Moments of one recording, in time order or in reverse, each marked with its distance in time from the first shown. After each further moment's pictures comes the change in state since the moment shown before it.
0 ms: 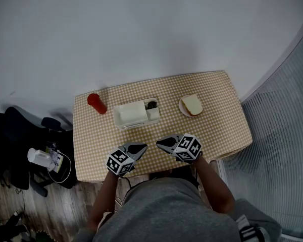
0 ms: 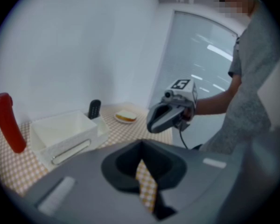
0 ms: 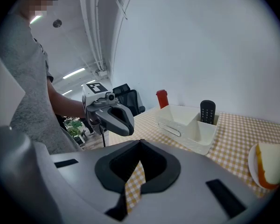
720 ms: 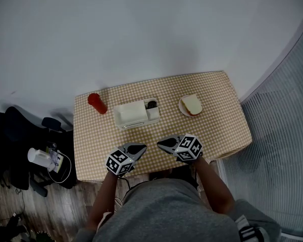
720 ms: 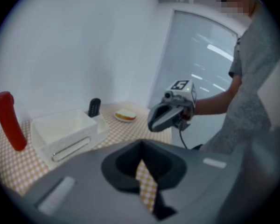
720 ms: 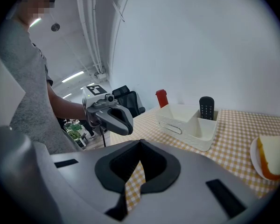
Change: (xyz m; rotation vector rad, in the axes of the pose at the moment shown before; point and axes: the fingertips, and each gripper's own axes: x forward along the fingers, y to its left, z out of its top) left arm -0.006 -0.004 -0.004 -0.002 0.003 0.000; right arm -0.003 0.004 -0.005 0.034 -0.014 0.003
